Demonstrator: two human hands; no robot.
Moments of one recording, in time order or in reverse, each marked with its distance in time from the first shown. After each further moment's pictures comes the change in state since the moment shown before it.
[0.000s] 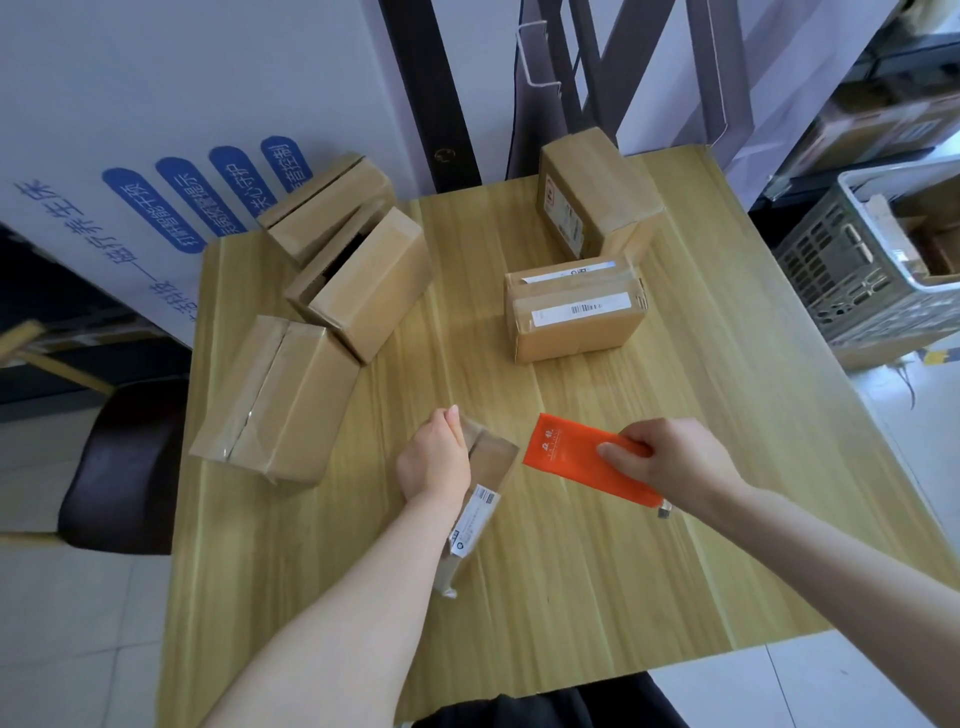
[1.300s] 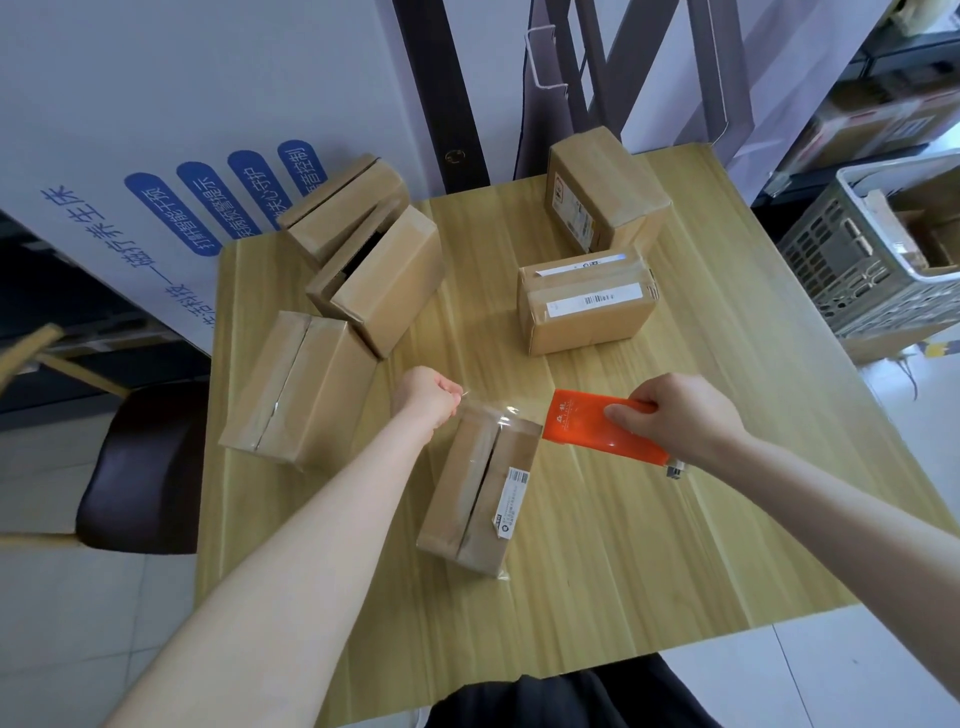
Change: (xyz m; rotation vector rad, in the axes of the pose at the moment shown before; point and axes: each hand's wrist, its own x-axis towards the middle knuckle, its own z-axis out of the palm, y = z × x) left_hand 0.058 -0.007 -0.052 -0.417 -0.354 -0.199; right_hand 0.015 -0.016 -0.005 -0.043 0.071 0.059
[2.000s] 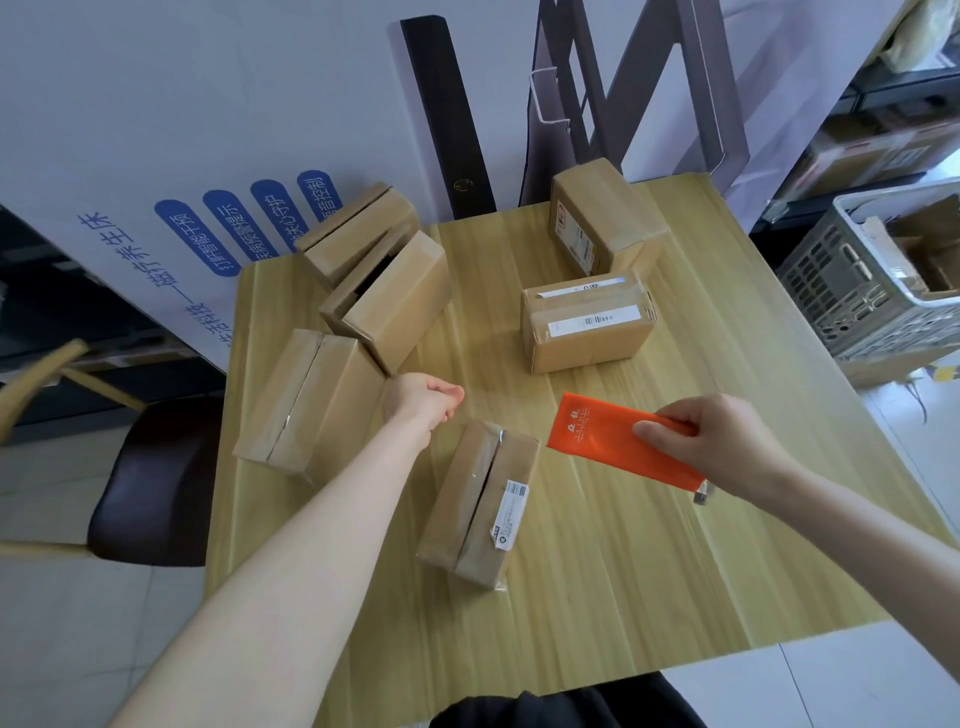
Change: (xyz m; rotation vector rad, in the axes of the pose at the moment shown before) left_hand -0.018 0.017 -0.021 -0.194 0.045 -0.037; right_hand -0.038 0.008 -0.036 0.269 0.010 -0.077
